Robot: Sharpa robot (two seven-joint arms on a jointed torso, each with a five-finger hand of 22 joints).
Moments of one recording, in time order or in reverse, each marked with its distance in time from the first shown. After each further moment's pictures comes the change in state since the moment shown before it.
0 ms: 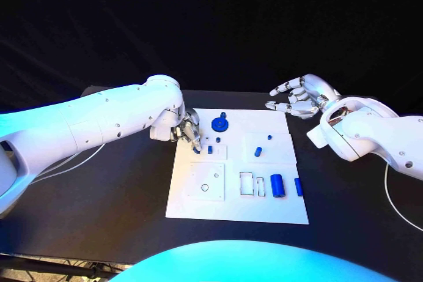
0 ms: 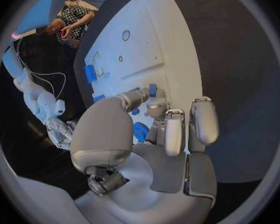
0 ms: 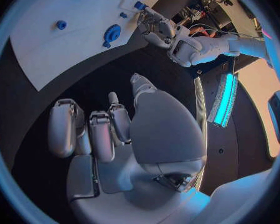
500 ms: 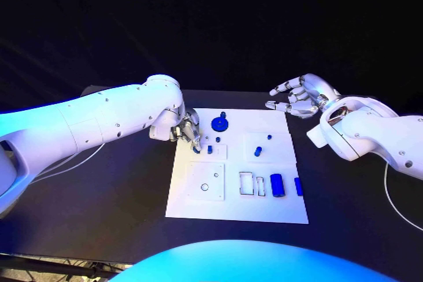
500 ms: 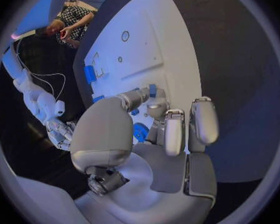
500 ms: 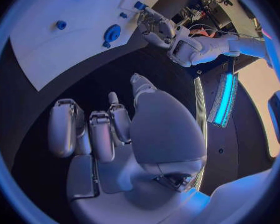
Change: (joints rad) left arm 0.000 0.001 0.000 -0.001 -0.006 0.004 0.000; left_hand 0.000 0.000 0.000 0.000 -0.001 0.000 0.000 0.002 0.000 0.000 0.000 0.000 0.000 0.000 0.000 0.000 0.000 0.000 0.000 0.000 0.000 0.000; right arm 0.000 0.000 0.000 0.000 0.000 0.000 0.000; right_hand 0.000 0.000 0.000 0.000 0.004 0.000 0.000 0.000 -0.003 0.000 0.000 0.000 0.000 0.000 0.000 0.000 0.000 0.000 0.000 0.000 0.000 0.001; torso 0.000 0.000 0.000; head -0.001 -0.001
